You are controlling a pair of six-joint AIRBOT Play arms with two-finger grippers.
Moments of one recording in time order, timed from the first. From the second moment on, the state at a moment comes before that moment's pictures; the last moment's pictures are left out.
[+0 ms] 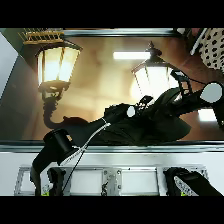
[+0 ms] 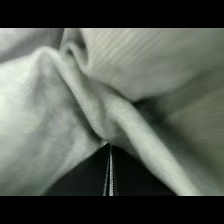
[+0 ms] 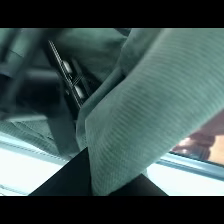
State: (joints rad) left arm -0.88 -1.94 1.58 0.92 -0.77 -1.47; right arm 0.13 -1.00 1.12 -1.33 1.44 1.57
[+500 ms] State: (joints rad) left arm -0.63 -1.71 1.58 1.04 -0.79 -1.47; right arm 0.24 -1.01 1.12 -1.34 1.39 1.69
